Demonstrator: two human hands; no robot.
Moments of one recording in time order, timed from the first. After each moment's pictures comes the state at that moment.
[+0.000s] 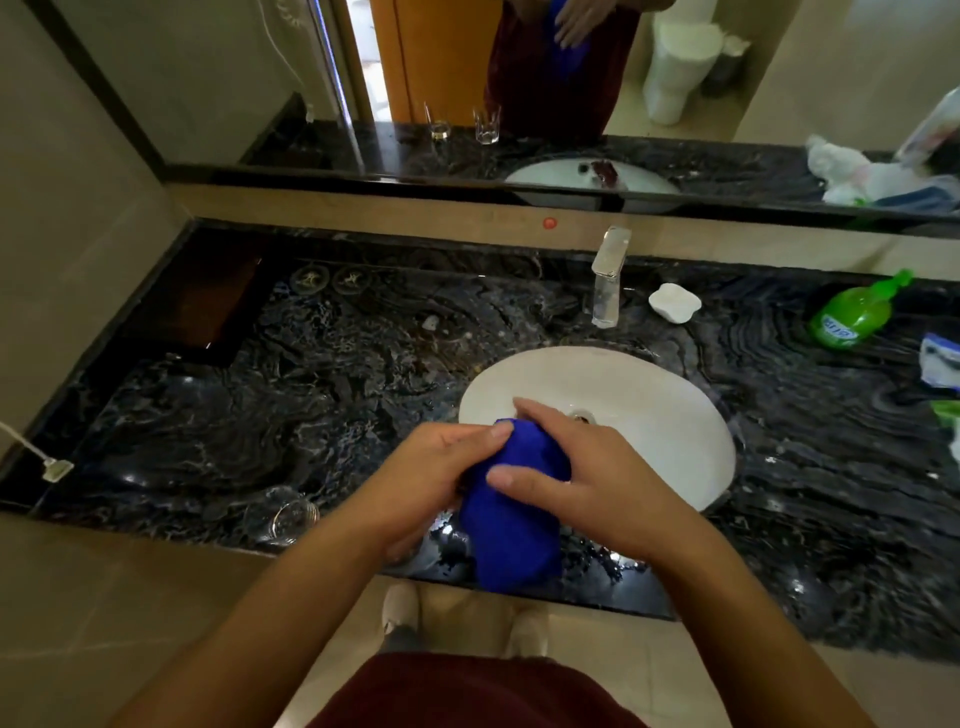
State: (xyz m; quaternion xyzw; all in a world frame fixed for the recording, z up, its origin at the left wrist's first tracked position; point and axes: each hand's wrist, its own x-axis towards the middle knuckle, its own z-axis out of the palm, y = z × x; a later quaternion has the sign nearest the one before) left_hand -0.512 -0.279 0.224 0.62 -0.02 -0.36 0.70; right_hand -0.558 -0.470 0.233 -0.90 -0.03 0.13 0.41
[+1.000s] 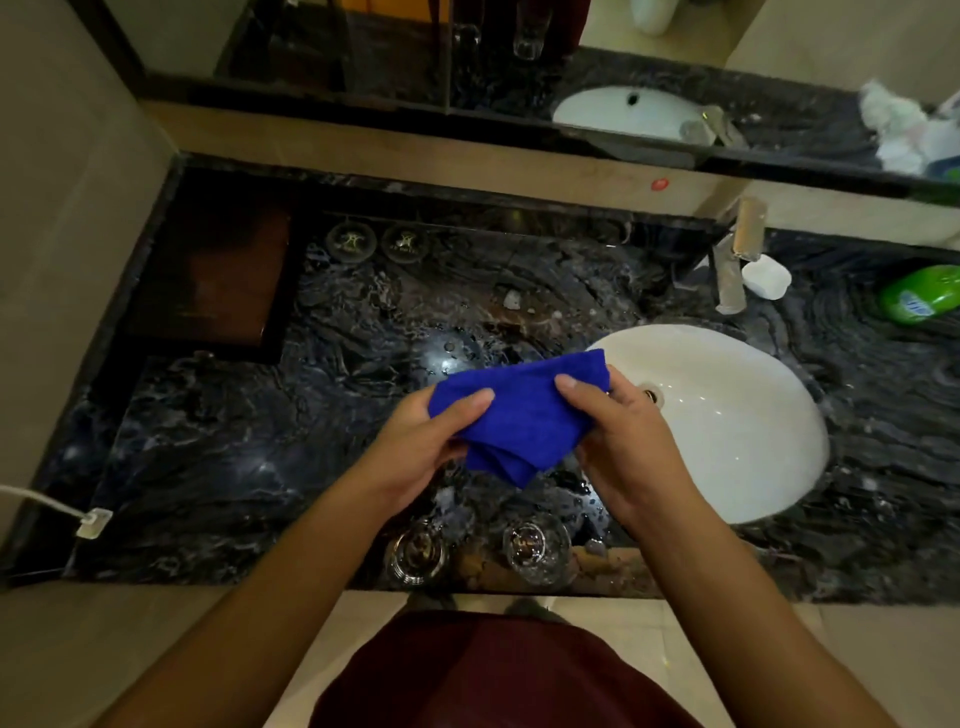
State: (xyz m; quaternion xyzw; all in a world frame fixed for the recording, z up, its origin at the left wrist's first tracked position) left_hand -0.339 -0.087 0.128 0.52 0.06 -0.38 0.76; right_hand -0.407 -0.266 0.187 -0.49 0.28 -0.01 0.83
